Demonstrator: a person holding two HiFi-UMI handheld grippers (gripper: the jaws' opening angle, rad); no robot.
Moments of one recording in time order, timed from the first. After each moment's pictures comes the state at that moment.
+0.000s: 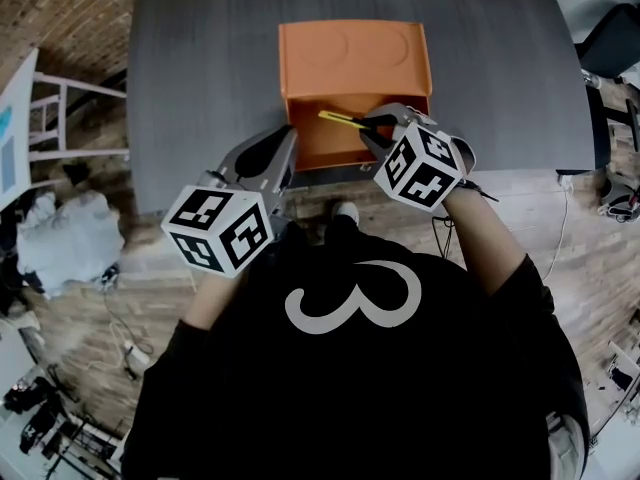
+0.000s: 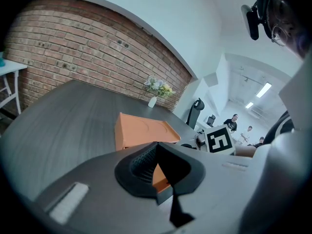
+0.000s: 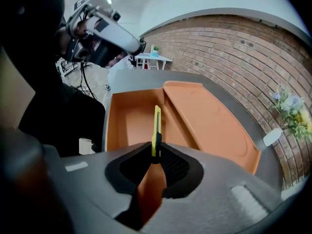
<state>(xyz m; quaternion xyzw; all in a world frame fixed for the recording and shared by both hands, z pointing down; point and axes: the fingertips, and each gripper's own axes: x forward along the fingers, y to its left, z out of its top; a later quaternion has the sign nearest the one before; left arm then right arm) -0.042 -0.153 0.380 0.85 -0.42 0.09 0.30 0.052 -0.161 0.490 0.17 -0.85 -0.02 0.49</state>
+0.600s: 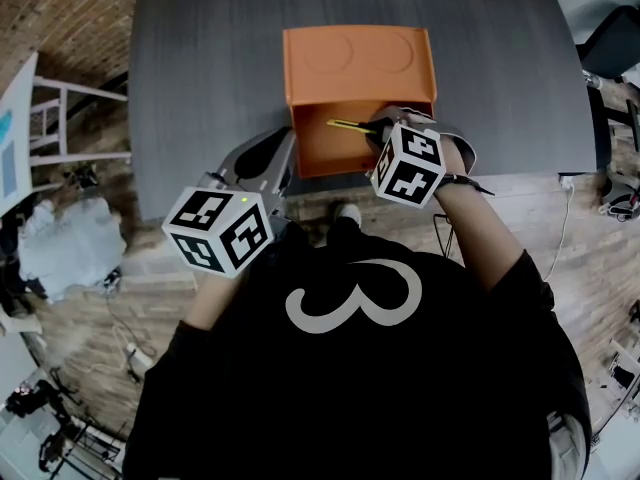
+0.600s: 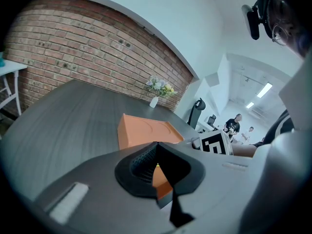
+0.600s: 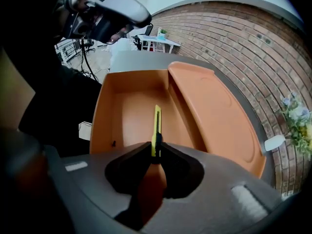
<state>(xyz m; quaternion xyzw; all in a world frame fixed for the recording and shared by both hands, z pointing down) -0.052 -0.163 0.382 0.85 -0.42 0.09 0.30 0.057 -0.166 0.518 0.14 -0.81 -0.03 0.57</state>
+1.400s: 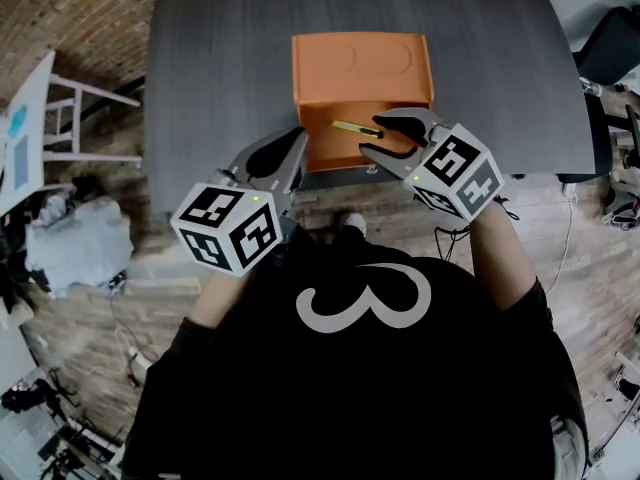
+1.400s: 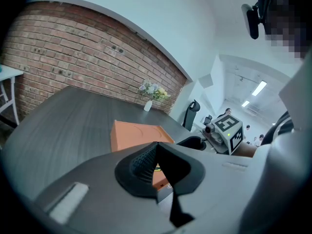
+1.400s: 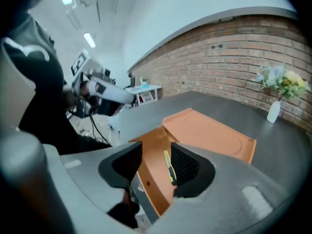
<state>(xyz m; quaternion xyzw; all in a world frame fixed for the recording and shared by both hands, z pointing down) -0.037 -0.143 0.354 0.87 -0.41 0.09 0.28 0.043 -0.142 0.413 0.20 -0.92 0.11 0.32</state>
